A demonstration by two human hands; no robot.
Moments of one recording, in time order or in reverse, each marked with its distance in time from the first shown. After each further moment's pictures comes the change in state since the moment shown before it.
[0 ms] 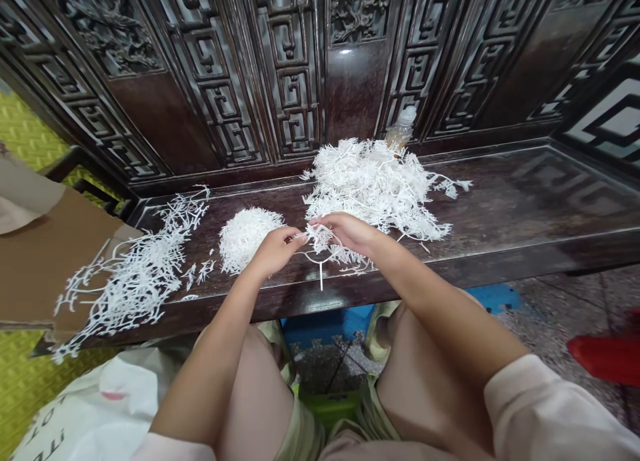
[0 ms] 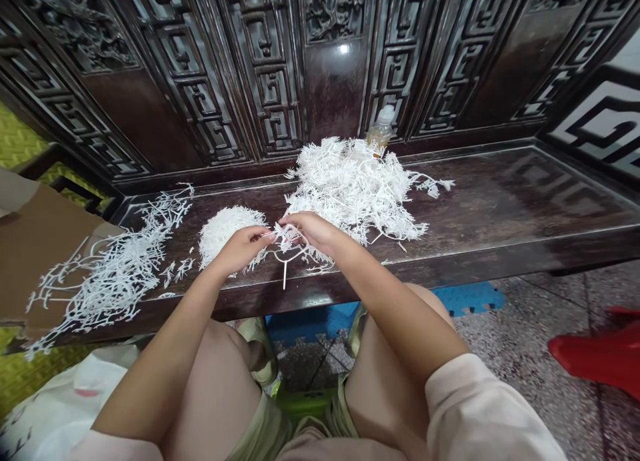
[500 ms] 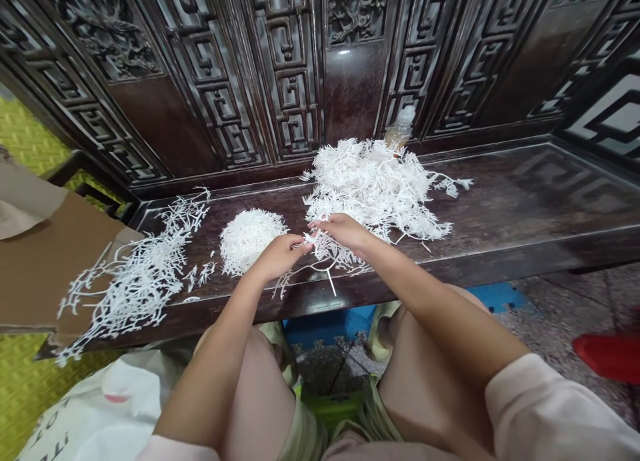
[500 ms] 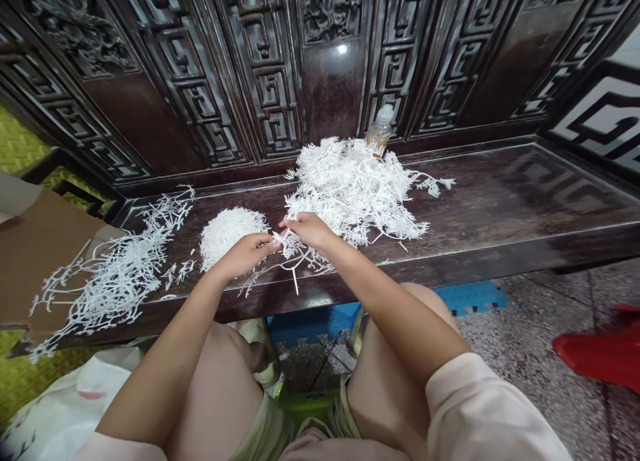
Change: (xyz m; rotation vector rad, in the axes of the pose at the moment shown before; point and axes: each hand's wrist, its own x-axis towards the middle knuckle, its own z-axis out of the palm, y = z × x) left_hand -0.002 0.001 0.003 0.087 -0.157 0.004; right_hand 0.011 0.014 -0.002 -0.315 0.201 -0.180
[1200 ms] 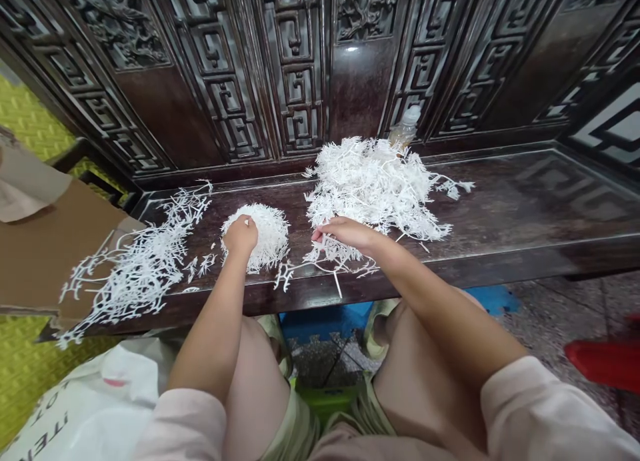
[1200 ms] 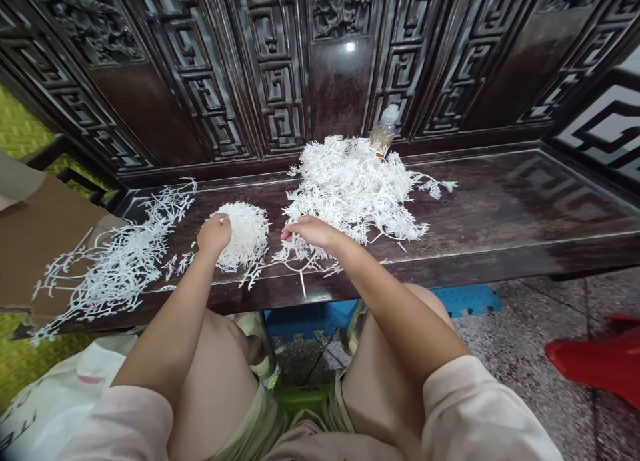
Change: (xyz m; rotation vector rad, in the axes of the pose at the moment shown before) left_hand 0.019 -0.085 -0.028 0.341 0.586 -0.654; right_hand -0.006 0.001 -0.012 -0.169 -0.265 0.082
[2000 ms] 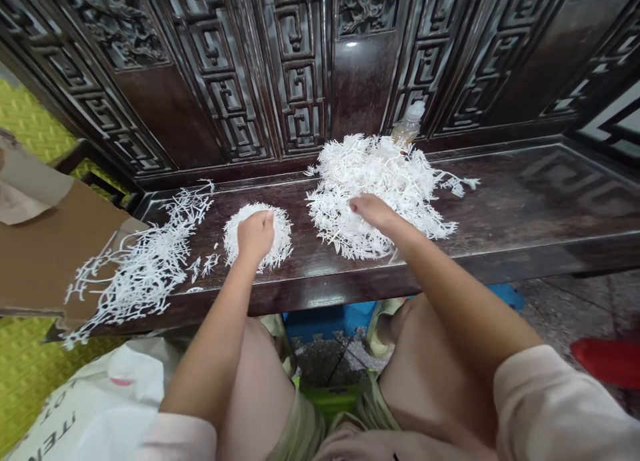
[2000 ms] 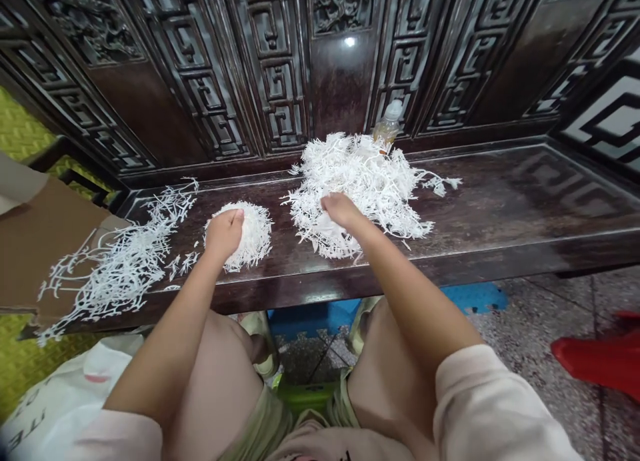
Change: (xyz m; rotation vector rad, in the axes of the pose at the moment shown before) left_hand -0.041 0.031 -0.031 -0.058 0.043 0.407; right_hand 0.012 0.013 -0.046 -0.303 0.433 0.036
